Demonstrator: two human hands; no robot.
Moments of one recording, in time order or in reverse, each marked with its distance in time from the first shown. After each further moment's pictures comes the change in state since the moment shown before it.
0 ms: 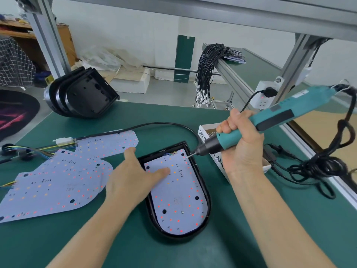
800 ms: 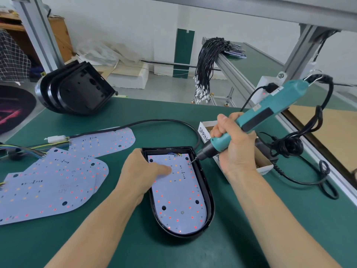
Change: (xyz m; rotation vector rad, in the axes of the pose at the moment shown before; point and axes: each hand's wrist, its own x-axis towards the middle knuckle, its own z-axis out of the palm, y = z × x) left_hand 0.020 0.012 0.017 -0.531 -0.171 -0.035; right_hand 0.015 0.022 -0.022 -0.177 -0.048 0.024
